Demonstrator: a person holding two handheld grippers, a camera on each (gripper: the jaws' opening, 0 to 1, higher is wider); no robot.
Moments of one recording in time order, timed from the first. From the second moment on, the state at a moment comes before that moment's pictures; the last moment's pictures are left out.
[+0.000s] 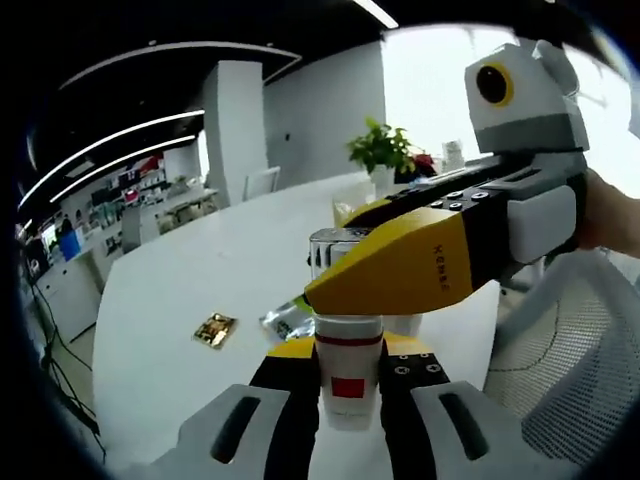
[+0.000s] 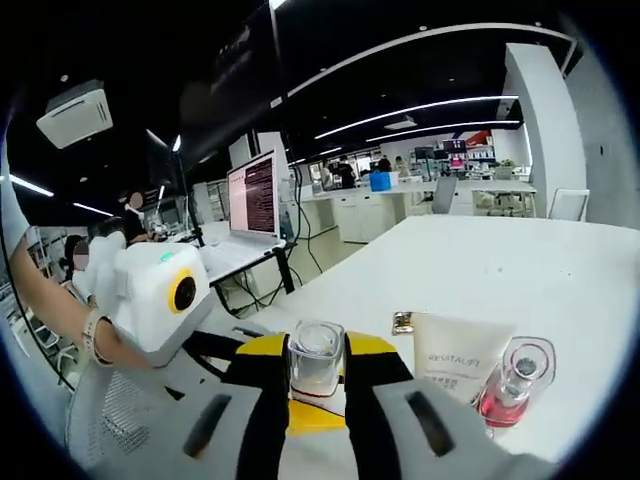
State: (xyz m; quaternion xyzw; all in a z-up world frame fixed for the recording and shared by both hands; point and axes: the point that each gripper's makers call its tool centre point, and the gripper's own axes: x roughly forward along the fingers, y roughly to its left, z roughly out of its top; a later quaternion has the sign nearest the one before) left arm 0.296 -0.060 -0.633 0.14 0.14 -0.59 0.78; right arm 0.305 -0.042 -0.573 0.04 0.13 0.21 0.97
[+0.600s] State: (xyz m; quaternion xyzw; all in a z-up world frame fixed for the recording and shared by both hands) left arm 0.244 -0.052 -0.632 0.13 0.15 -0.76 0.62; right arm 0.261 -0.012 -0.573 -0.07 0.11 0.47 0.87
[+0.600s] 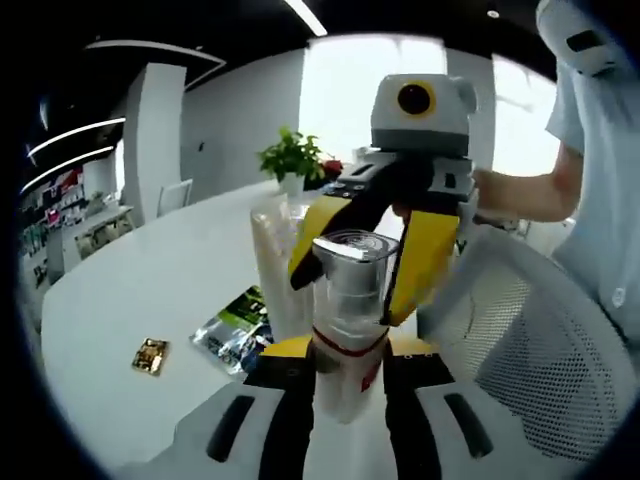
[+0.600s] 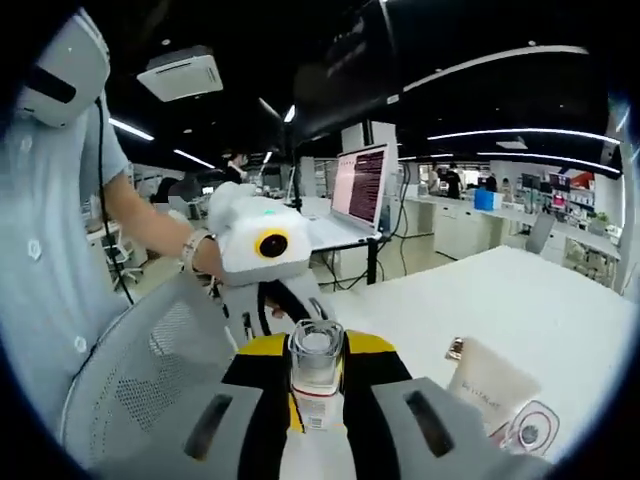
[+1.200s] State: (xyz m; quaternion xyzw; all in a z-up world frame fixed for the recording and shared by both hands) left arm 0.223 -0.060 -0.649 0.17 0.16 -0.79 0.58; right arm 0.240 -0.007 -0.589 -0.10 0.13 0.53 0.83
